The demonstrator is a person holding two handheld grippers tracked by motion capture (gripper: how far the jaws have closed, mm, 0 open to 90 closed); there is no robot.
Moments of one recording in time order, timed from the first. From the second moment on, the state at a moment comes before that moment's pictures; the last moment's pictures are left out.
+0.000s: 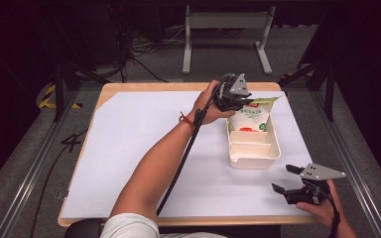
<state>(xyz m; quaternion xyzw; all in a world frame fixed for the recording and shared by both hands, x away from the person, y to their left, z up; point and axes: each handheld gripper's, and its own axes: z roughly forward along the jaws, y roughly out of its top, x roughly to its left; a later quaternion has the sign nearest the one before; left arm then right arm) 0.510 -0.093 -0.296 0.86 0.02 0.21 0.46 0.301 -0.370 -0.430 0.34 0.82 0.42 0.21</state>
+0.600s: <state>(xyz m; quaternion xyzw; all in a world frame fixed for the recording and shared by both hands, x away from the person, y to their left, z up) 0.502 -0.064 -0.286 0.87 0.03 0.21 0.45 0.301 -0.369 -0.430 0.34 0.82 0.41 0.21</state>
